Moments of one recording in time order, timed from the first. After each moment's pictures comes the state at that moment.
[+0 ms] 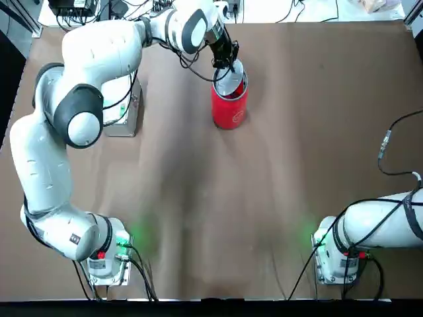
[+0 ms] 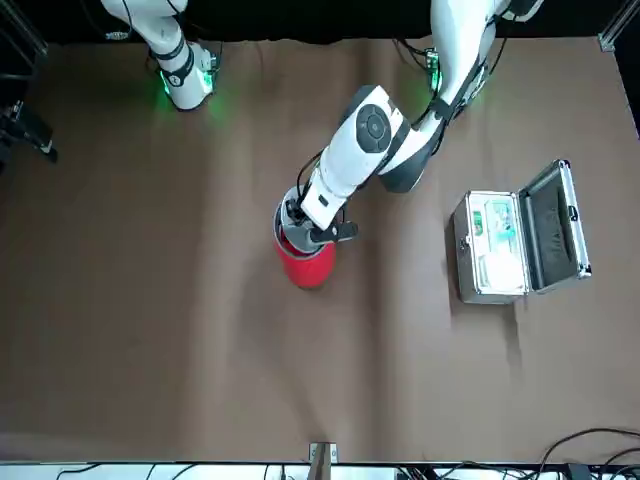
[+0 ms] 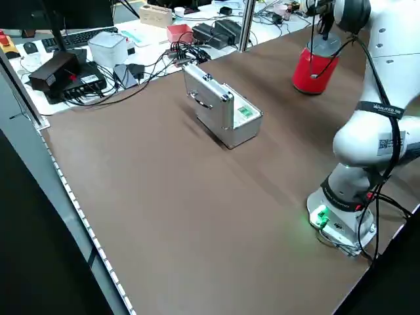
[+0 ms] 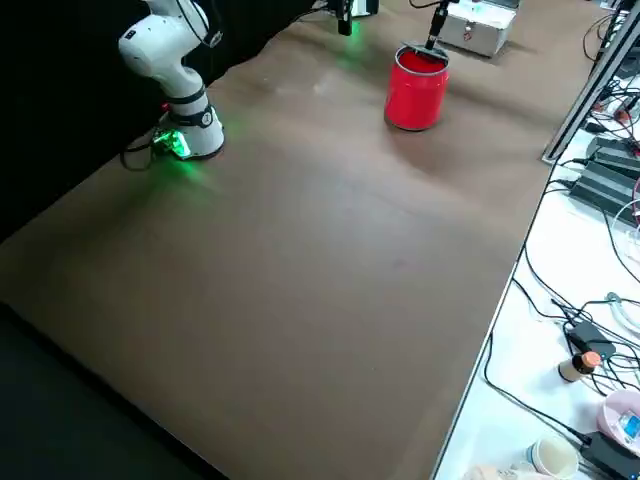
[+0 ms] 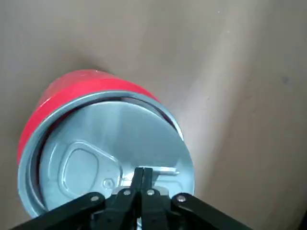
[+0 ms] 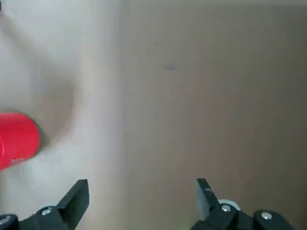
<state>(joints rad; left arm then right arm) -0.44 0.57 -0.42 -1.47 -0.17 2.33 -0.92 0.04 -0.06 -0.06 -1.50 -0.01 1.51 0.02</state>
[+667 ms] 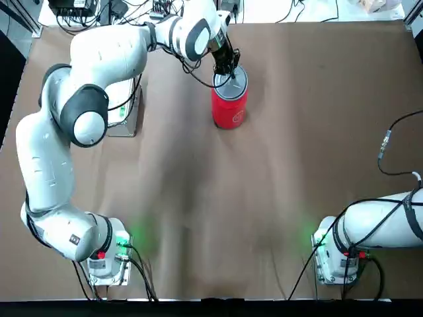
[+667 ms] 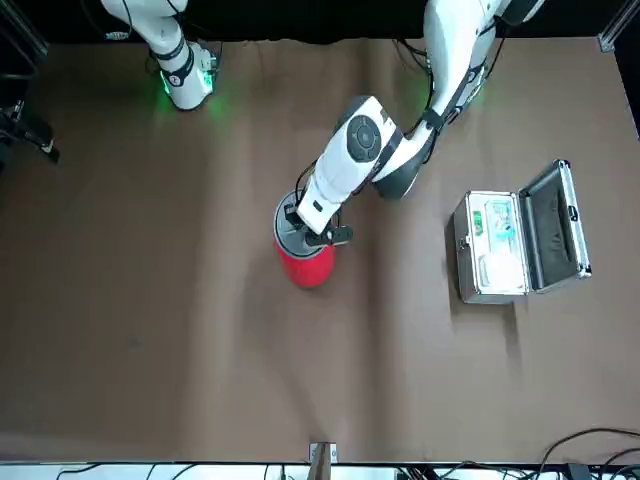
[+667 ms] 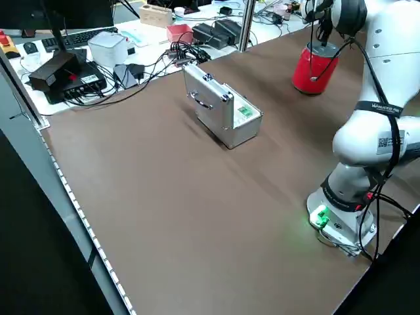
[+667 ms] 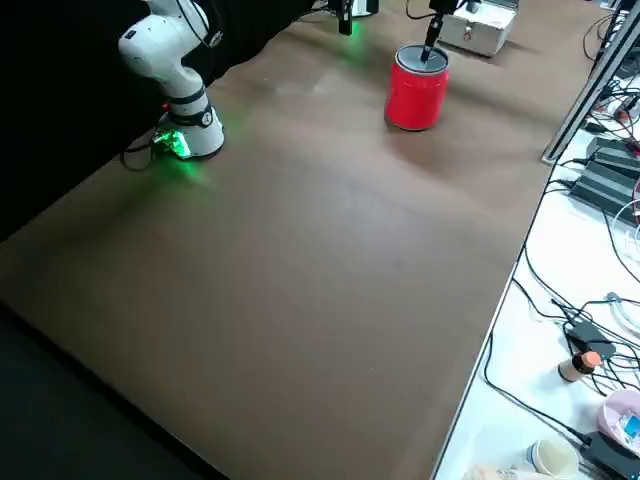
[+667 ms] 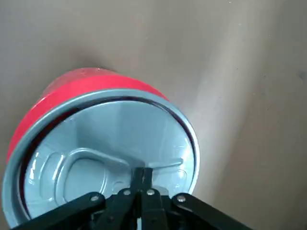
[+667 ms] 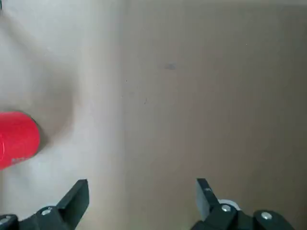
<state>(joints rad) -0.45 0.61 -0.42 -1.47 -0.13 2.35 -0.92 0.04 -0.06 -0.06 -1.50 -0.01 1.51 0.02</state>
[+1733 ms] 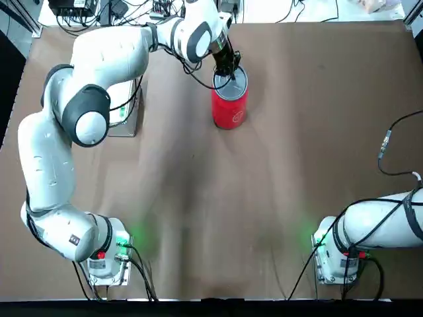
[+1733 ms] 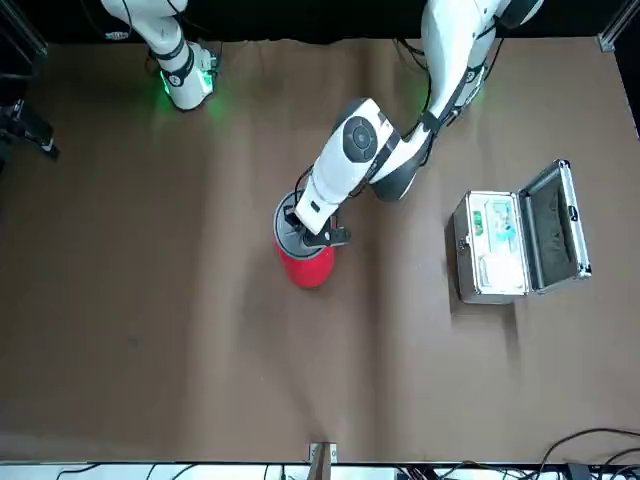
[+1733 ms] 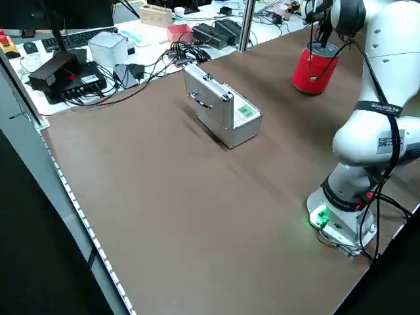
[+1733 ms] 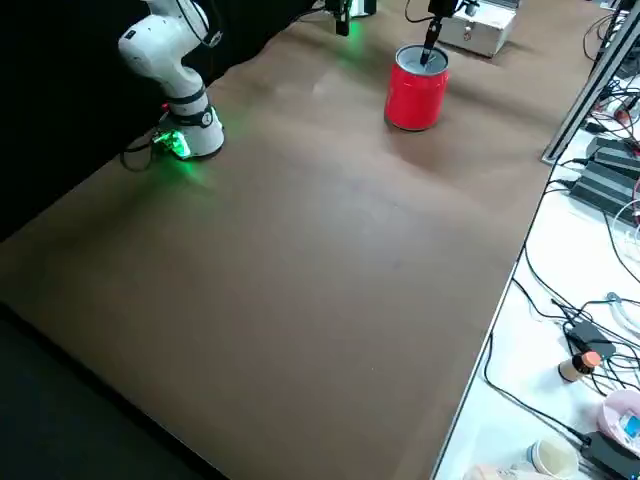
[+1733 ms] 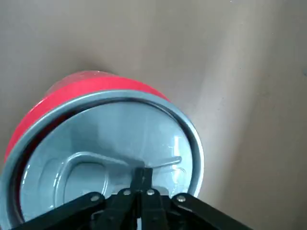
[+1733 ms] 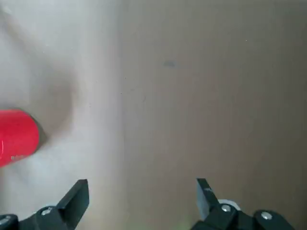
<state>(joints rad) -0.46 0.63 -0.42 -1.46 -0.10 2.35 -0.92 0.04 -0.06 -0.06 -1.50 -0.01 1.50 0.02</state>
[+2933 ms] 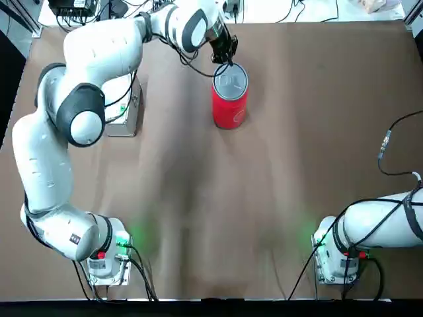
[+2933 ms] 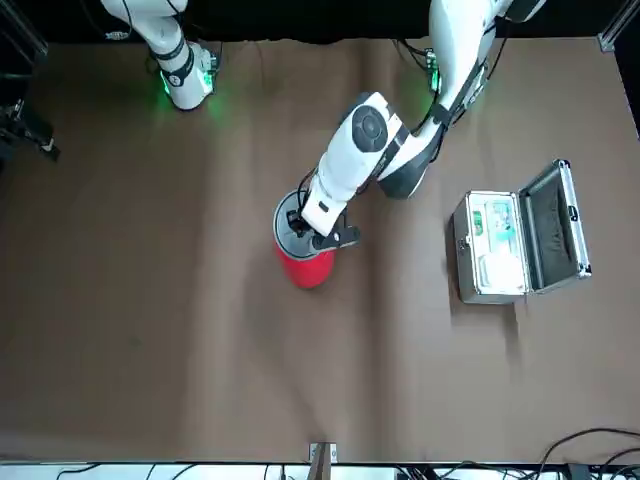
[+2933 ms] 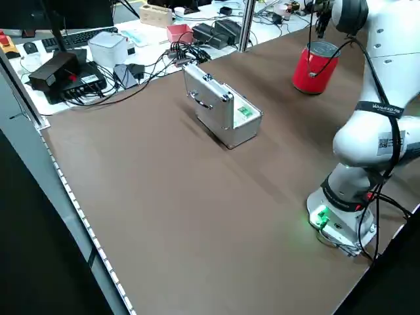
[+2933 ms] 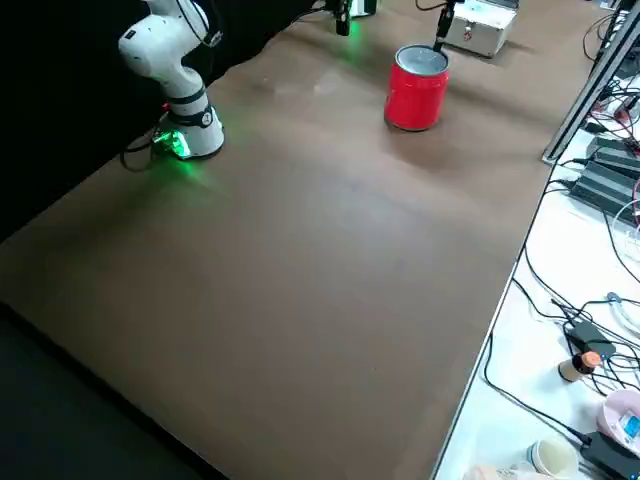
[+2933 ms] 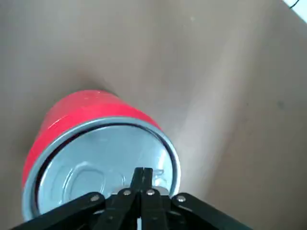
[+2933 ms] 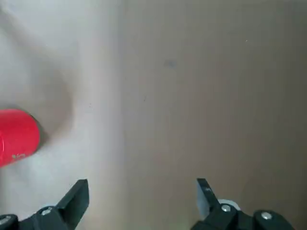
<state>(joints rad) -0.43 0.57 -0.41 -1.44 -0.08 2.34 -1.03 0.04 -0.06 -0.06 -1.50 -0.01 1.50 0.02</state>
